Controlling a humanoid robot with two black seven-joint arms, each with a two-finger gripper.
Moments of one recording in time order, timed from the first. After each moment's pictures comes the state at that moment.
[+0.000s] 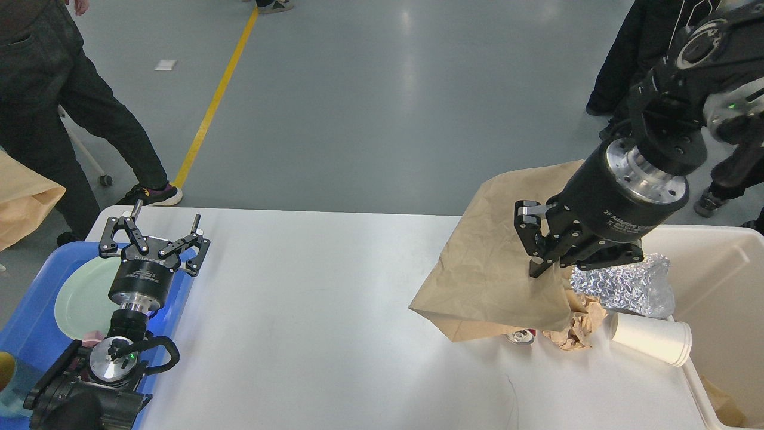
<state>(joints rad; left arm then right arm) -0.39 0.10 -1.55 -0.56 0.12 -0.69 -0.08 2.55 -0.28 -1.28 1.74 0.43 0.67 -0.31</state>
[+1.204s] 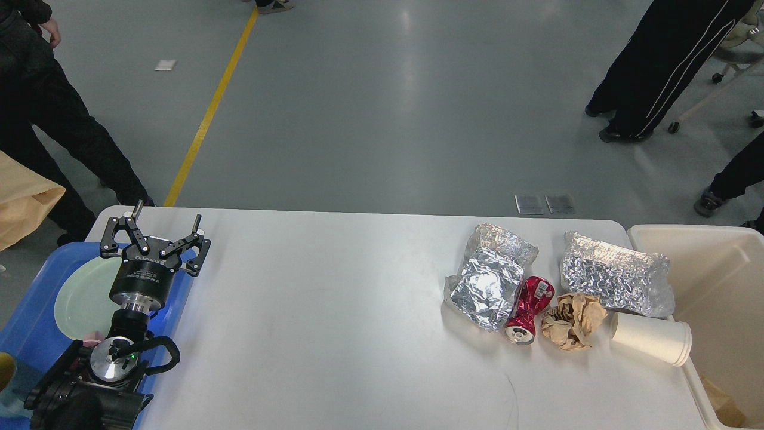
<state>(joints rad) -0.39 0.10 -1.55 -0.56 0.12 -0.69 -0.08 1.23 -0.80 -1.38 0.75 0.31 -0.04 -0.16</state>
